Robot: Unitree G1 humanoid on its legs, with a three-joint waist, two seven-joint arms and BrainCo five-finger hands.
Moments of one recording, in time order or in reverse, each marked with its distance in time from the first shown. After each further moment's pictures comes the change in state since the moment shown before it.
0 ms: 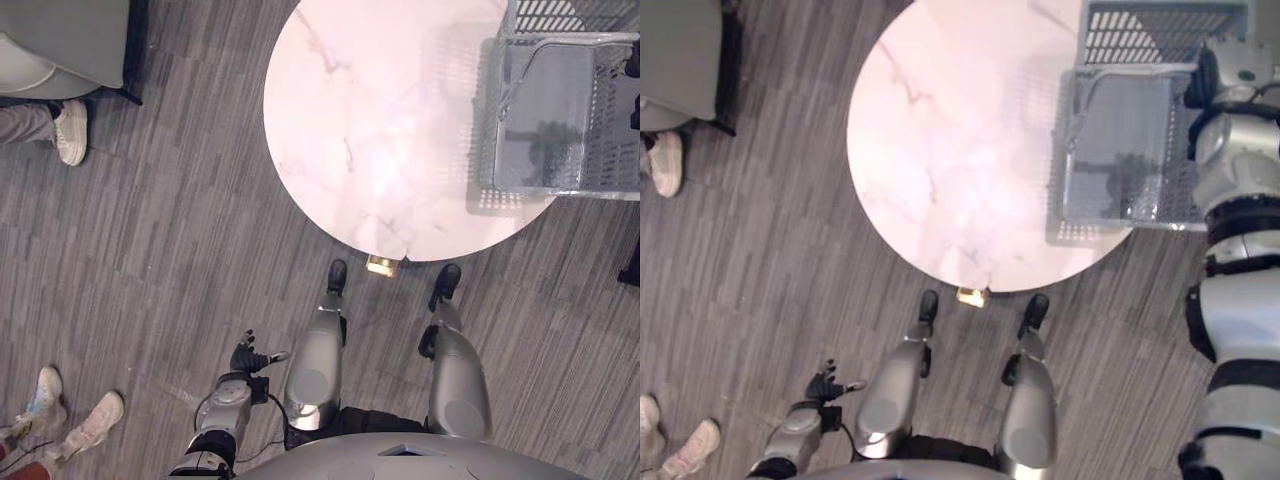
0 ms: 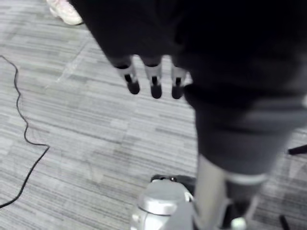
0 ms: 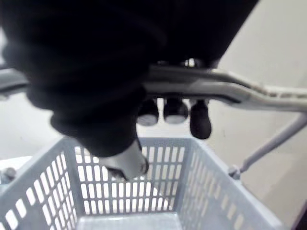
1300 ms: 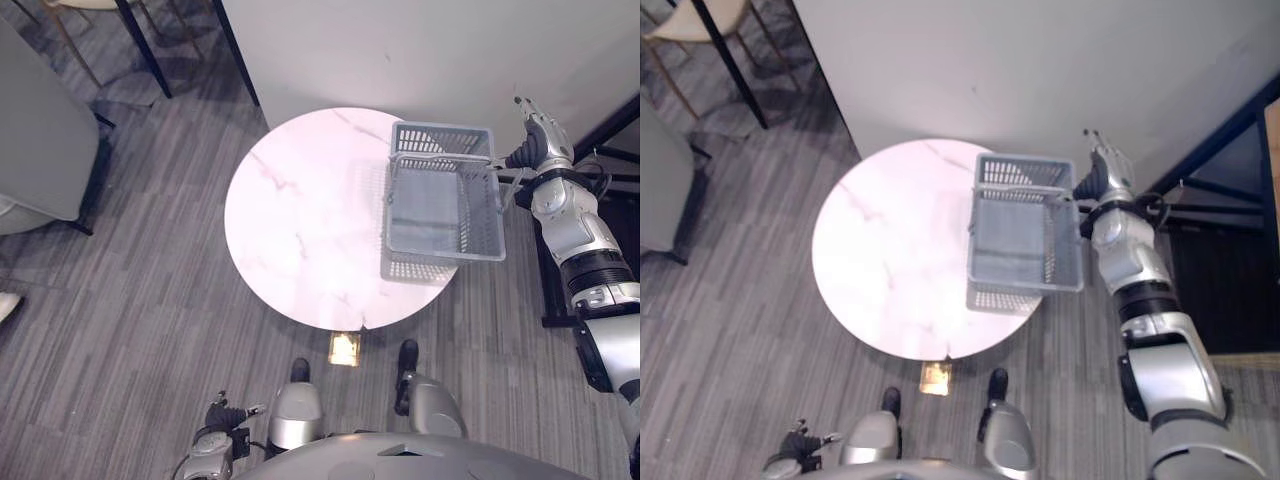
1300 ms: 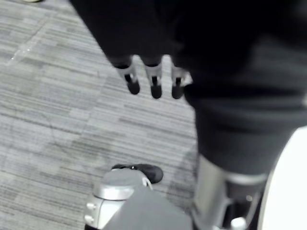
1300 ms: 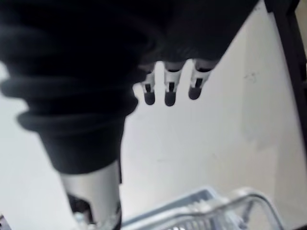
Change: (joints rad) left arm 0.140 -0.035 0.226 0.036 0.128 0.062 -0.001; right arm 0.388 0.304 -0.229 -0.313 0.191 0.001 0.017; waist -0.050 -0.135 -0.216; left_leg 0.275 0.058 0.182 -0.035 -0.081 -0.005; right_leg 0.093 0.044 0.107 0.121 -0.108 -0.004
